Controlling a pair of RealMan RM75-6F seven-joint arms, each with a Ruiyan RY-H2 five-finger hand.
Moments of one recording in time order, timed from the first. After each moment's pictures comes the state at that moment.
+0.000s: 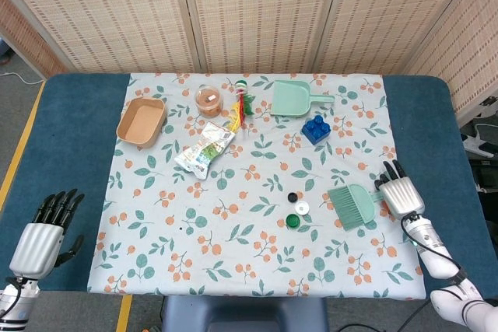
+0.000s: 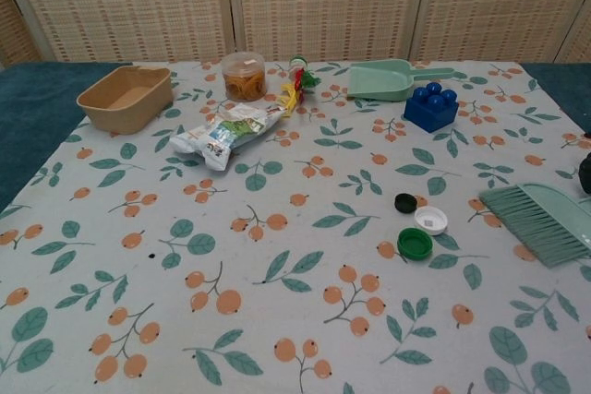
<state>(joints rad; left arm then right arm) -0.13 -1.21 0.01 -1.51 1.61 1.49 0.09 0.42 -1.62 0.01 -0.70 -1.52 1.05 -0.06</state>
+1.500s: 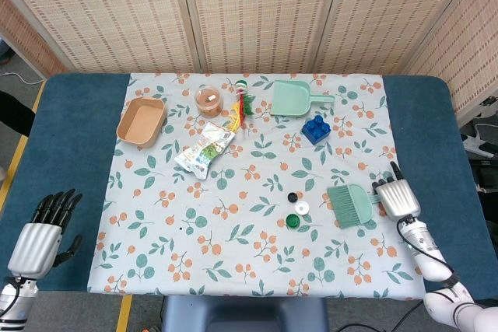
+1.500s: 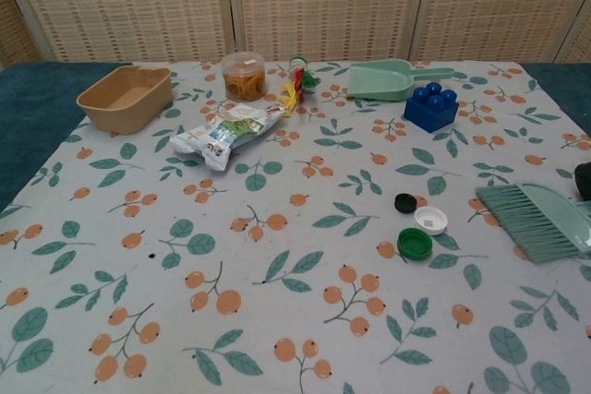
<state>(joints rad) -0.13 -1.20 0.01 -1.52 1.60 1.48 0.09 0.41 -1.67 0.01 -0.66 -1.51 1.08 -0.04</state>
